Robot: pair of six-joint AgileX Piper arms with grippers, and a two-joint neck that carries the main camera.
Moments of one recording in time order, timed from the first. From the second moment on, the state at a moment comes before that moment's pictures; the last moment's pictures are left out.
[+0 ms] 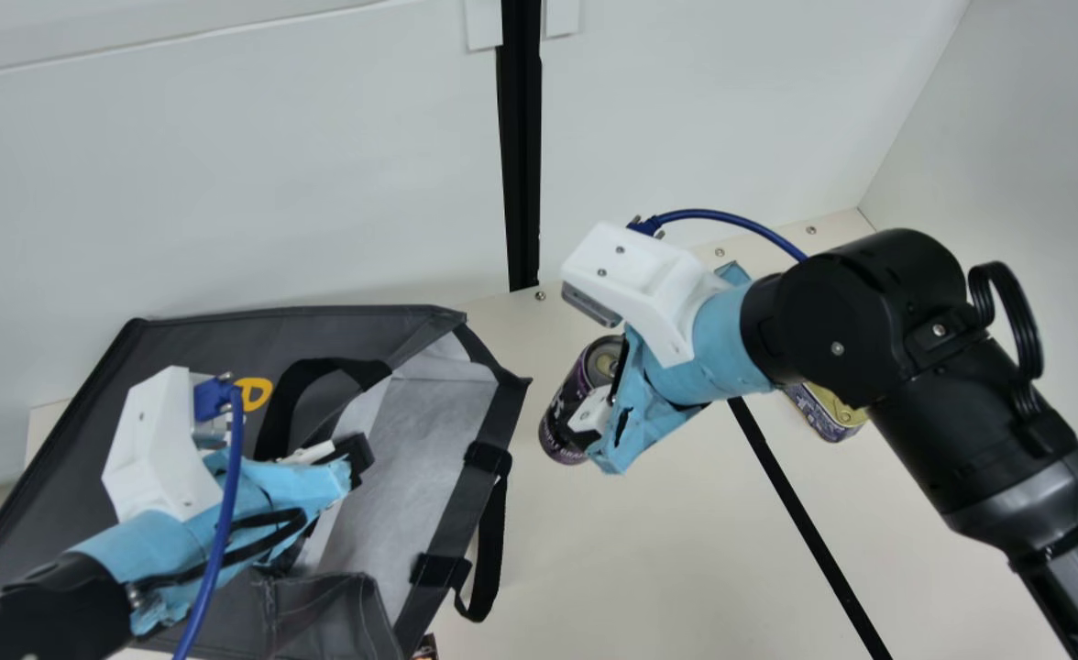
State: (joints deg) left arm -31.5 84.4 -70.0 -30.7 32.6 -8.0; right arm 12.7 80.7 -89.4 10.6 69.9 -27.8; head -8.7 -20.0
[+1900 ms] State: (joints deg) left arm -31.5 84.4 -70.0 -30.7 32.6 -8.0; right arm 20.3 81.3 -78.9 30.6 48.0 -42.2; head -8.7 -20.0
